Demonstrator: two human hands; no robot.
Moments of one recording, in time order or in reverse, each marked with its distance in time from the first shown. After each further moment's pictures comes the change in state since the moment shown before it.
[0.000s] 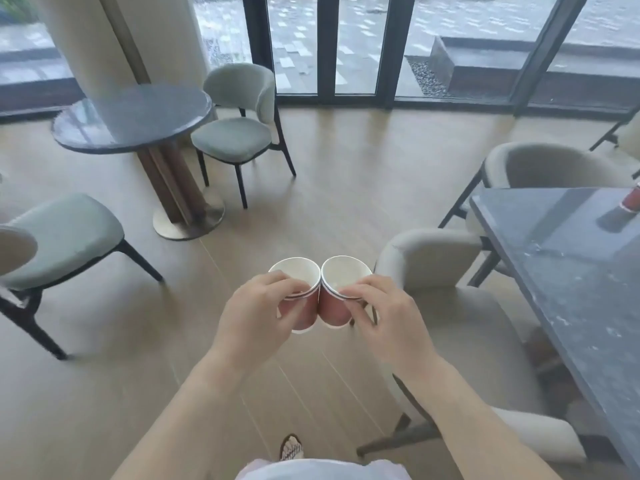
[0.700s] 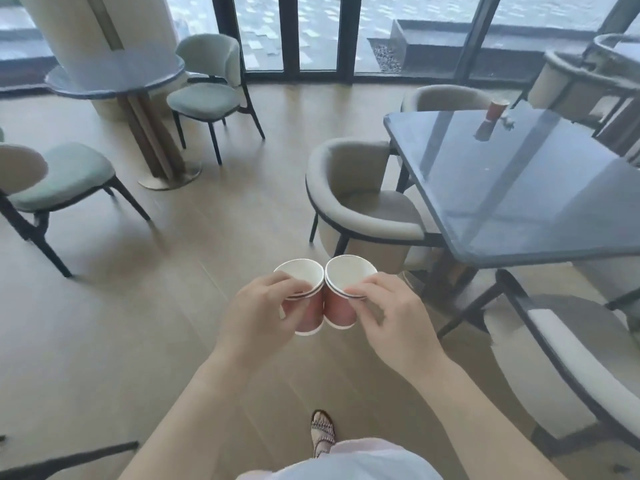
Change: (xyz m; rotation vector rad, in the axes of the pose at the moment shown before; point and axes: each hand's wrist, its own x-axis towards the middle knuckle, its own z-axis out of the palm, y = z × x) left_hand -0.454 0.262 0.014 -0.092 -0.024 0.072; right_hand -0.488 -0.145 -0.192 -0.111 0.038 0.046
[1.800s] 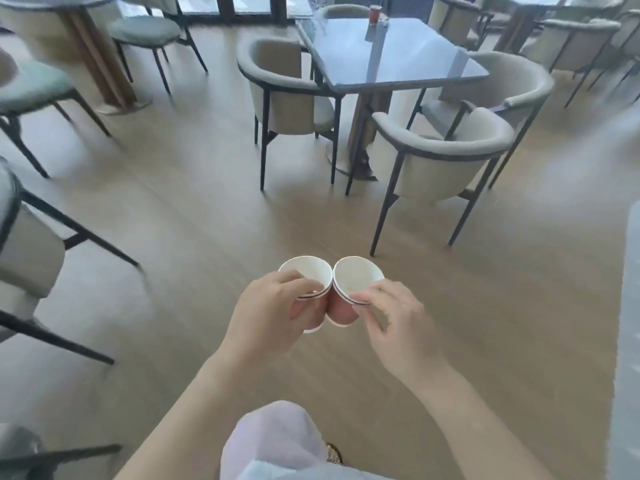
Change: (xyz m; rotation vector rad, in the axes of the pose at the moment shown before) left_hand -0.732 0.398 -0.040 -0.053 -0.192 0.114; right_hand -0.783 -0.278 -0.248 -0.116 0.084 0.196
